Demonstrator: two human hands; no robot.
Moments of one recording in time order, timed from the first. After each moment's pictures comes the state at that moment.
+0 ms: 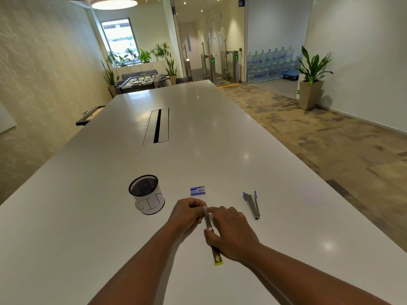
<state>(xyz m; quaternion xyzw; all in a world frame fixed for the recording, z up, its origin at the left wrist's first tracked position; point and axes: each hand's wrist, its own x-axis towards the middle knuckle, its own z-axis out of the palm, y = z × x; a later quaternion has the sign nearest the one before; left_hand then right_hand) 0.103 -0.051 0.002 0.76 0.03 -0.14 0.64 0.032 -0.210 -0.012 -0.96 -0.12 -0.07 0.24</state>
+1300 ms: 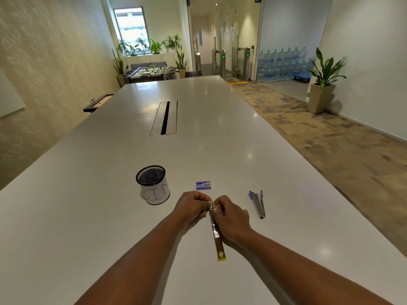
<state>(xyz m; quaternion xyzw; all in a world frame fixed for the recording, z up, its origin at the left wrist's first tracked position) 0.110 -0.049 0.003 0.76 0.06 -0.16 0.63 0.059 -0.195 -0.005 -0.92 0.03 -0.01 0.39</state>
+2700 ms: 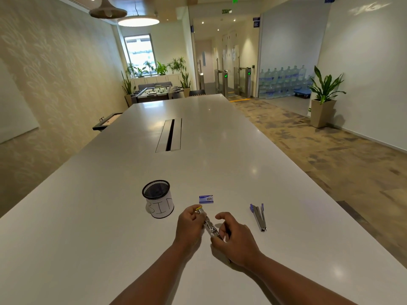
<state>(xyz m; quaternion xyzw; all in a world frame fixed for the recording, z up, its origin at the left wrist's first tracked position) 0.083 -0.054 -0.014 0.63 0.08 -0.01 0.77 0.027 -0.208 -0.012 -0.89 -0.09 -0.08 0.44</state>
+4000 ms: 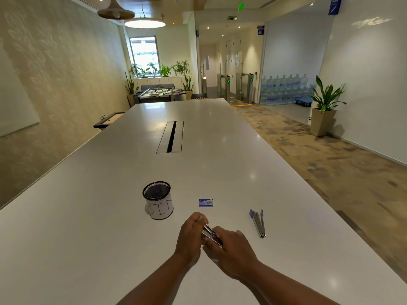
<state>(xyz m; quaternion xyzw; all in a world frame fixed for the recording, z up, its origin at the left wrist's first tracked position) 0.066 -0.053 -0.019 0.70 -0.01 0.01 0.72 0.027 -0.199 -0.011 -0.94 -0.17 -0.09 0.28</state>
